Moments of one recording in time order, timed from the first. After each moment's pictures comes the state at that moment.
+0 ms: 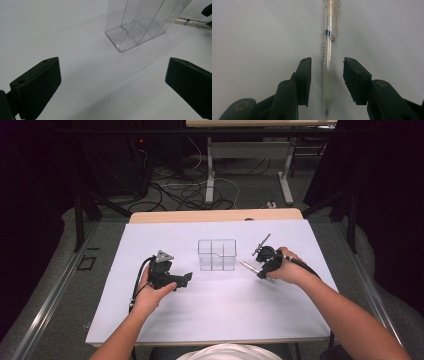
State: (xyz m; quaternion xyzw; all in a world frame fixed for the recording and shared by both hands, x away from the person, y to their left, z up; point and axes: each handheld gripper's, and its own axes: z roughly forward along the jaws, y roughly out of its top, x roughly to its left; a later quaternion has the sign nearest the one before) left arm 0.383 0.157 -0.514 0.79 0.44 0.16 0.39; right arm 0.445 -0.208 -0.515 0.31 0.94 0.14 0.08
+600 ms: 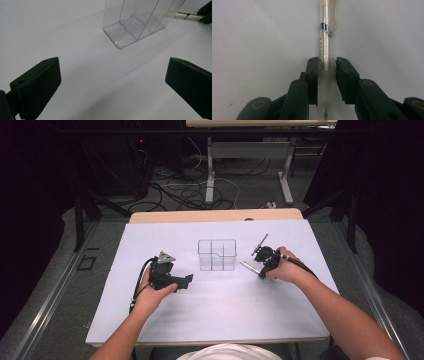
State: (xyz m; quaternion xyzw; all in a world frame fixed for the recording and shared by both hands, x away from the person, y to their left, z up) left arm 0.382 0.154 -0.516 0.80 0.43 0.16 0.38; right arm 0.453 -0.206 -0.524 0.34 0.93 0.10 0.07
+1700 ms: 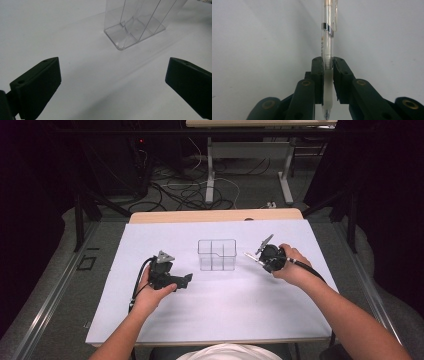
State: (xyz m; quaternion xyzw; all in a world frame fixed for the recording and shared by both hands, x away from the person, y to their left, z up) left arm 0.382 0.156 -0.513 0.80 0.43 0.16 0.39; right arm 0.433 -0.214 -0.503 0.30 0.92 0.15 0.19
